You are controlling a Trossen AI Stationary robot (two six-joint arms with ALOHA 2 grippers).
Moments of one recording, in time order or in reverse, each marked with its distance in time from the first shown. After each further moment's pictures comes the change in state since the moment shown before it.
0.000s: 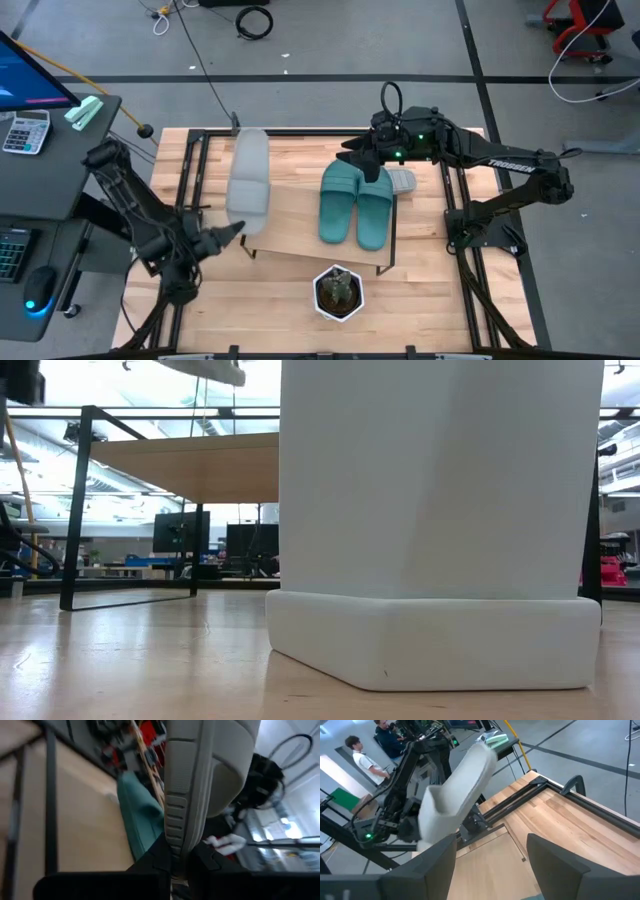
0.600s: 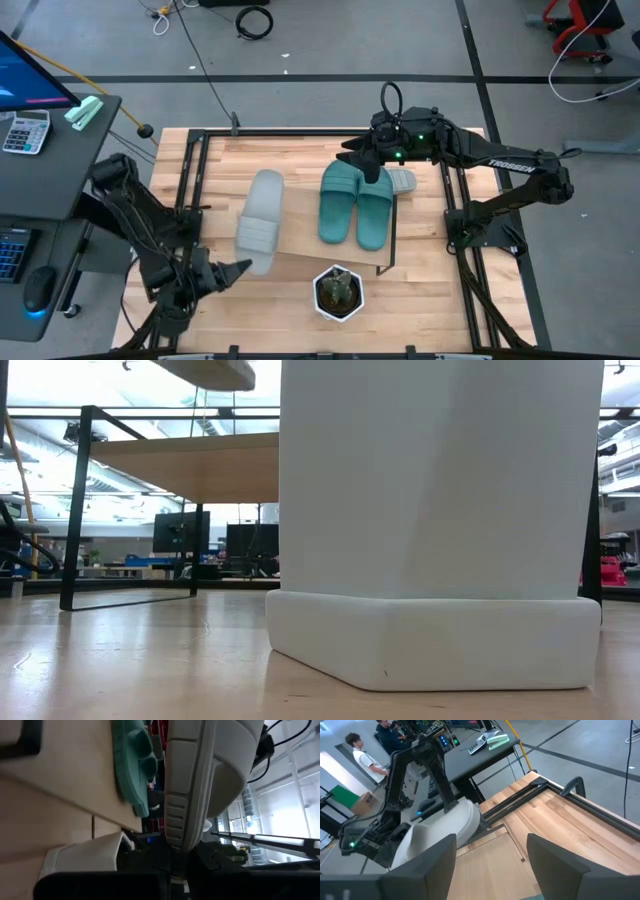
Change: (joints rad) left arm -0.134 0.243 -0.015 0.611 0.000 0.061; right arm -0.002 0.000 0.000 0.000 0.000 -0.019
